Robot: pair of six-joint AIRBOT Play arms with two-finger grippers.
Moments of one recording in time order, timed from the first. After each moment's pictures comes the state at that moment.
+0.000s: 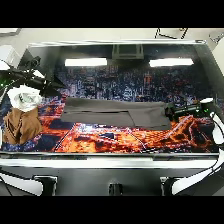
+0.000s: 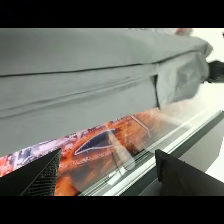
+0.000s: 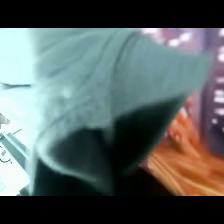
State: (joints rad) left arm 0.17 -1.73 1.76 0.70 -1.62 -1.46; right arm -0.42 -1.87 1.30 -0.72 1.45 1.20
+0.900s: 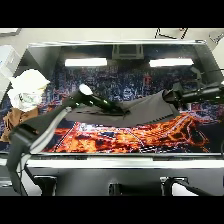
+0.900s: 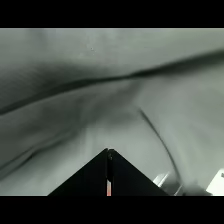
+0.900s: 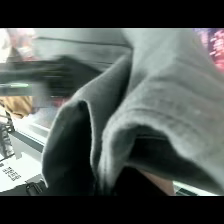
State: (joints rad) left arm -0.51 -1.99 1.65 0.54 -1.07 -1.41; right arm -0.29 -1.31 1.31 -0.70 1.56 1.51
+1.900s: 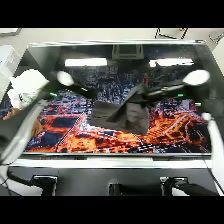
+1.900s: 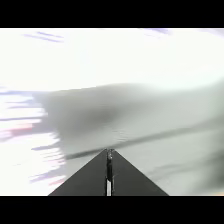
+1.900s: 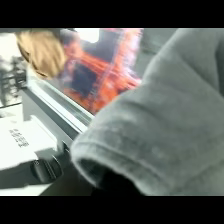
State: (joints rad) left arm -0.27 -1.69 1.65 1.21 -1.11 -1.53; right arm 0.14 -1.40 1.31 -0.56 1.32 1.46
